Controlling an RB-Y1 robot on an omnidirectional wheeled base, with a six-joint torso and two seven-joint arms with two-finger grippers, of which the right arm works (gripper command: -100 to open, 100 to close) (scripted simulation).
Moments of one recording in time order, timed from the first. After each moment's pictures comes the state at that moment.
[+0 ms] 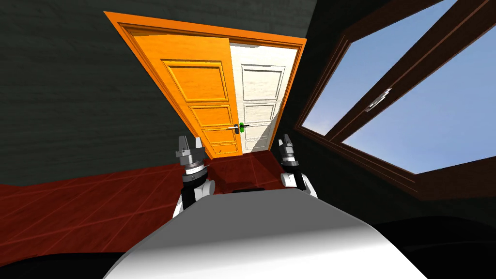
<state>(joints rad) 0.38 -0.07 -0.01 -2.09 0.09 -0.40 -0.03</state>
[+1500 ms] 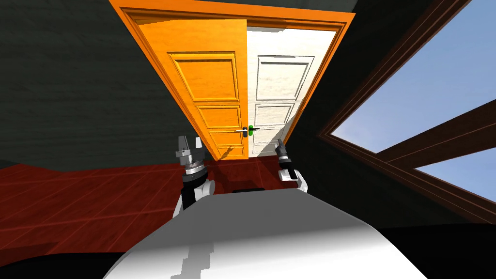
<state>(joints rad) 0.20 -0.13 -0.05 -1.73 0.04 -0.37 -0.08</state>
